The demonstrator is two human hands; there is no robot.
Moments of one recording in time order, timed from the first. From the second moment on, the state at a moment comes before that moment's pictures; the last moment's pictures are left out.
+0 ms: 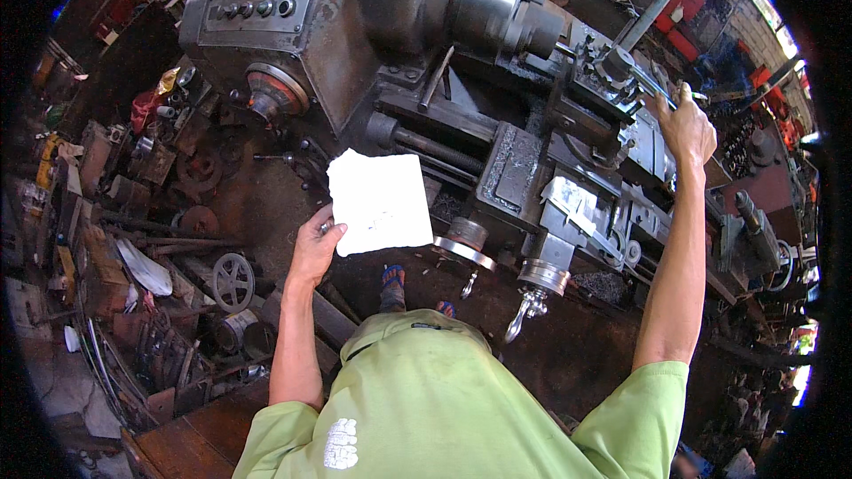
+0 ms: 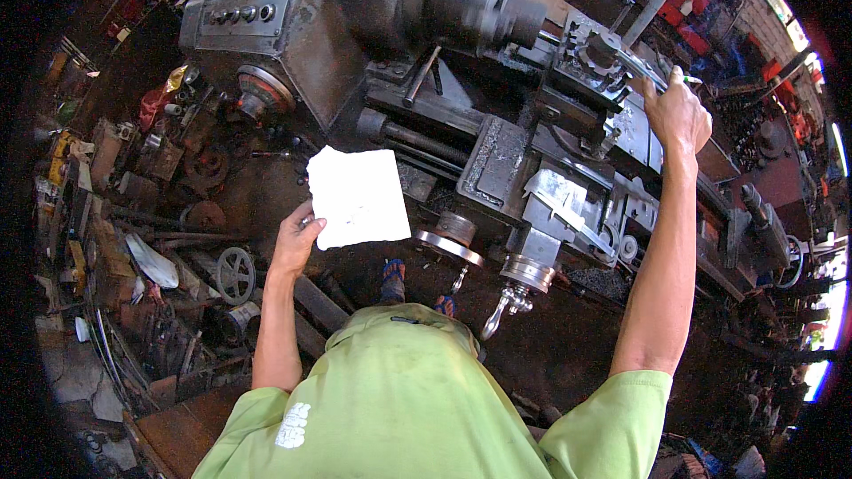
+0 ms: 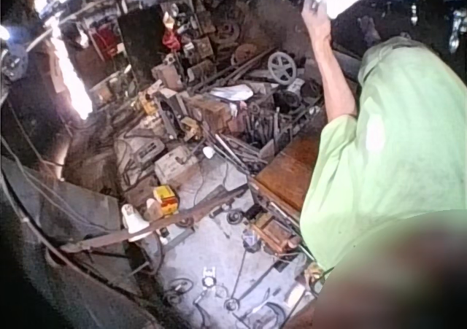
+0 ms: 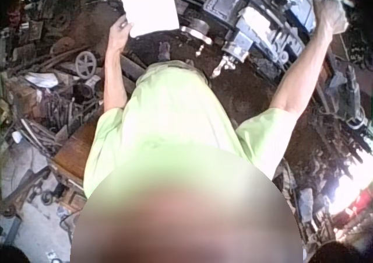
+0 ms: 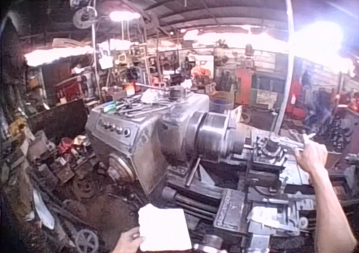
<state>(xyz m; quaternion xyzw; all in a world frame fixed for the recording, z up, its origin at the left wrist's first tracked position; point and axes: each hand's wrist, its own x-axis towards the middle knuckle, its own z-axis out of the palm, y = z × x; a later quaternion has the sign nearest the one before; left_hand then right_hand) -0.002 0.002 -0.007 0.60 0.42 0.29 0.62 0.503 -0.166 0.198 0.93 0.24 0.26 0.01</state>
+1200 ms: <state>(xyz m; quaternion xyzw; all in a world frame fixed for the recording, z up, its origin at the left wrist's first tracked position) -0.001 0.002 -0.008 0.59 0.43 0.29 0.62 0.503 -0.165 0.196 0.93 0.25 0.26 0.02</state>
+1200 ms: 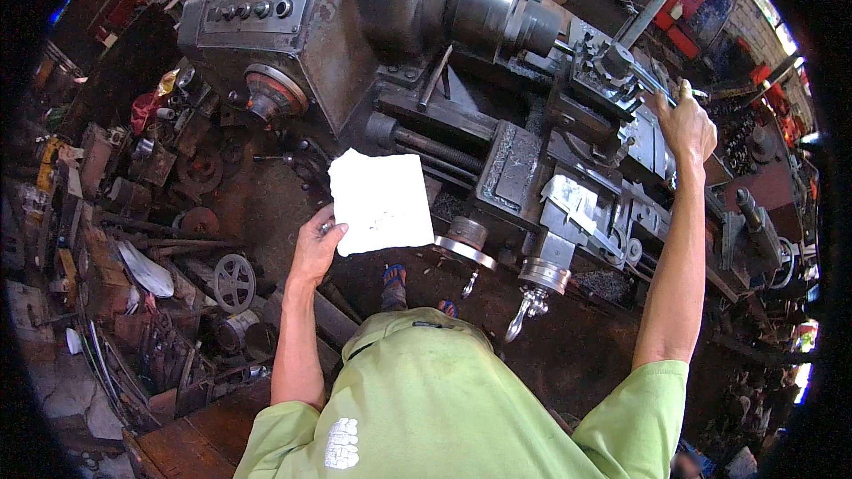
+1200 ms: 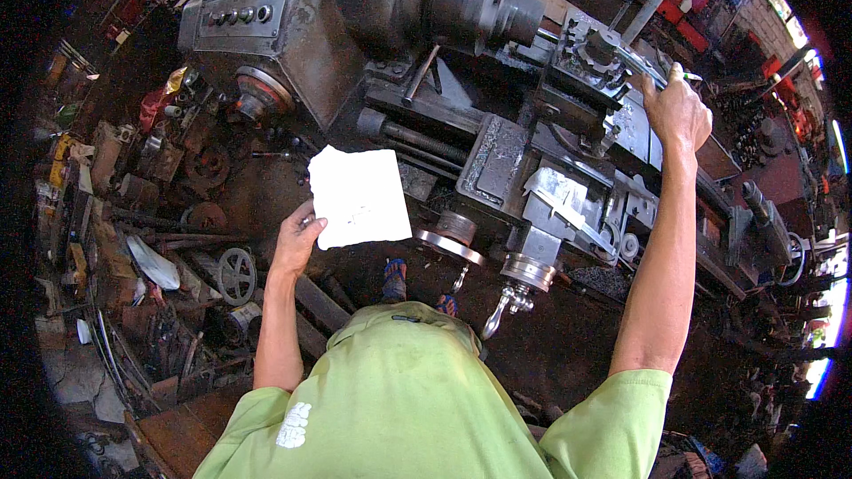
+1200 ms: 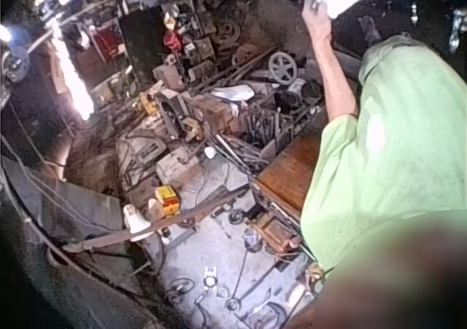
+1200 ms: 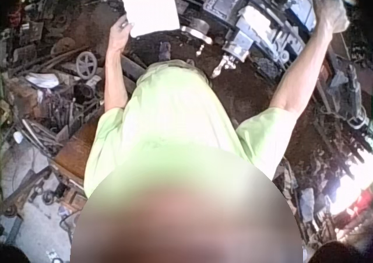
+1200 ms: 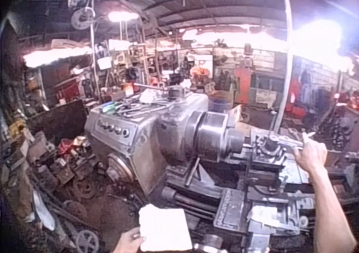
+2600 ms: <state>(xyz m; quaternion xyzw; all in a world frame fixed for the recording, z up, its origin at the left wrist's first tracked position) 0.001 0.003 -0.010 0.59 0.42 0.29 0.63 0.502 -0.166 0.195 0.93 0.25 0.26 0.02</state>
